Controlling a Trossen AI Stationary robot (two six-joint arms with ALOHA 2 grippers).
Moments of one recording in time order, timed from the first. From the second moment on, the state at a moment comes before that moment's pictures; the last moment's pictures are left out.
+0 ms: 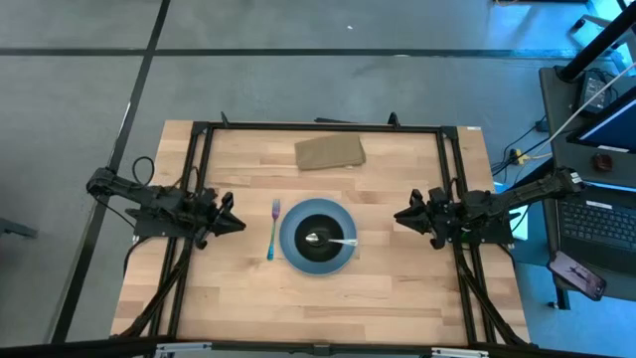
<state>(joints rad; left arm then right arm) -0.32 0.01 0.01 0.06 -0.09 -0.50 0.28 0.37 0.01 0.50 0.16 0.52</state>
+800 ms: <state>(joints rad) -0.32 0.01 0.01 0.01 0.01 -0.51 0.28 0.37 0.01 0.04 0.16 0.52</state>
